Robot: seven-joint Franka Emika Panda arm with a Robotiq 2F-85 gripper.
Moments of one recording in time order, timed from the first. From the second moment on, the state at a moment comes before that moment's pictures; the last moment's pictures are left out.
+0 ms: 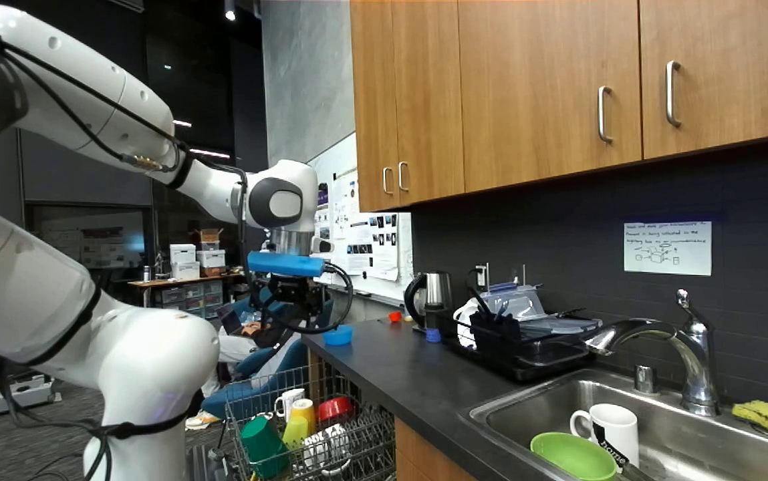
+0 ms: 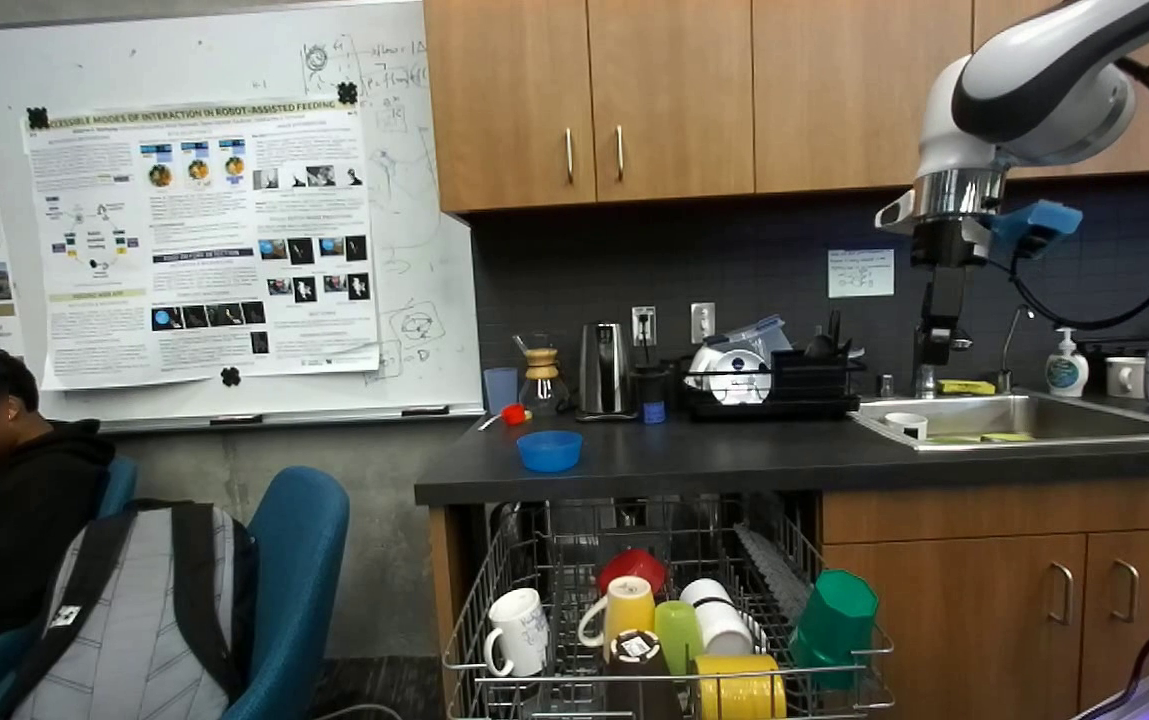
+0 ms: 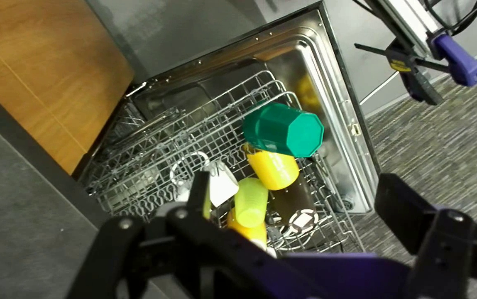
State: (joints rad) arm 0.23 -0.88 -0.19 -2.79 0.04 1.94 -0.55
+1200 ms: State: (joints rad) arm 0.29 -0.77 -0.18 -2.79 0.09 1.99 -0.63
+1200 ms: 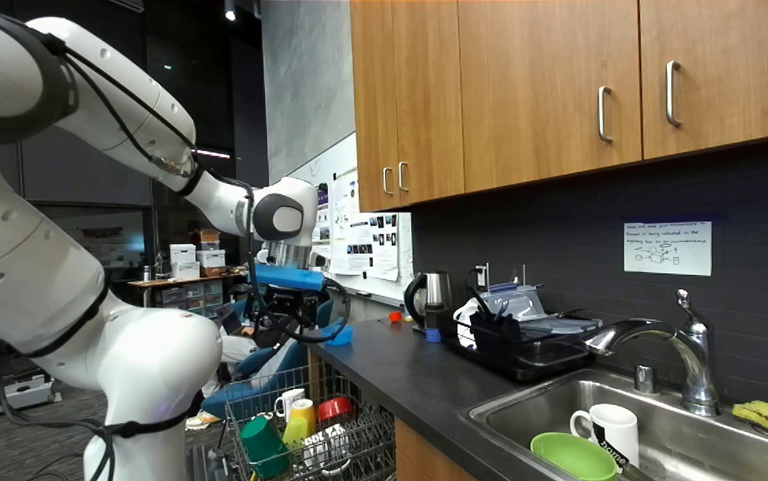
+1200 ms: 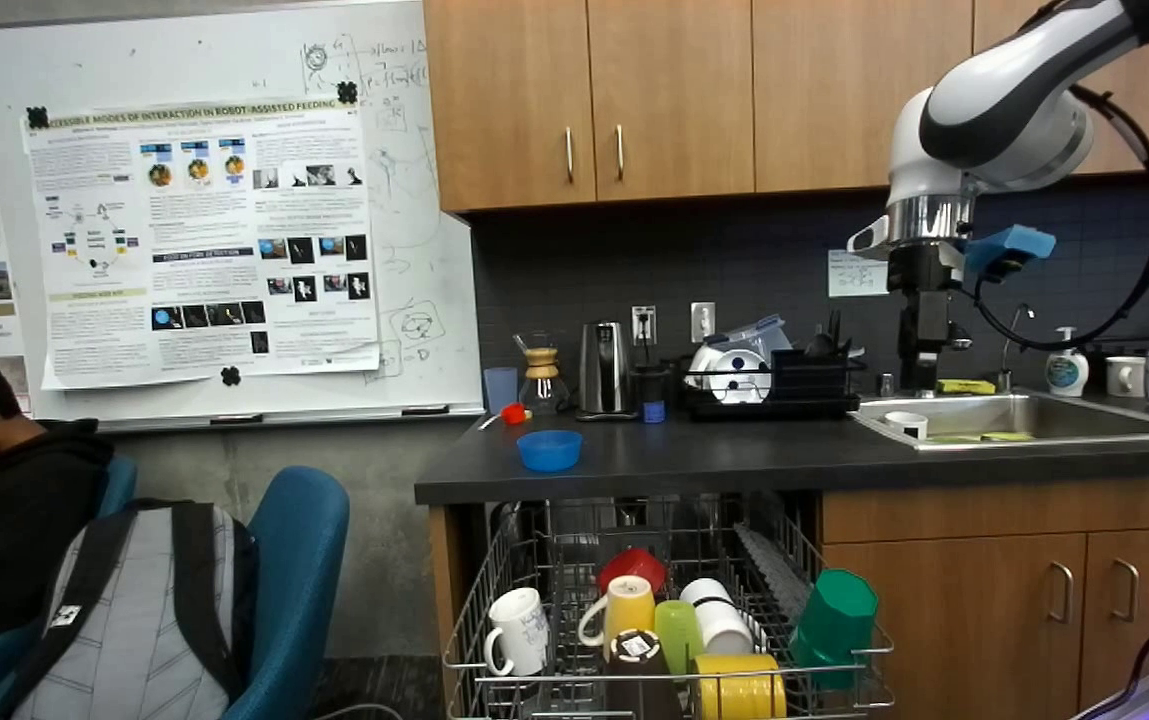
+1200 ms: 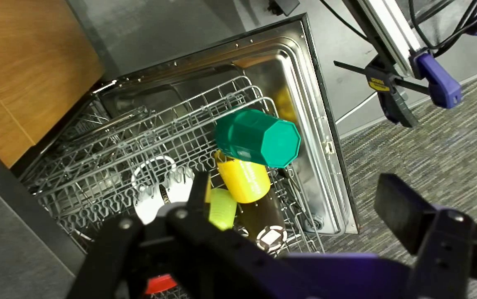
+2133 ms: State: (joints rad) arm 0.35 -0.52 0.02 -2.79 0.17 2.19 -0.53
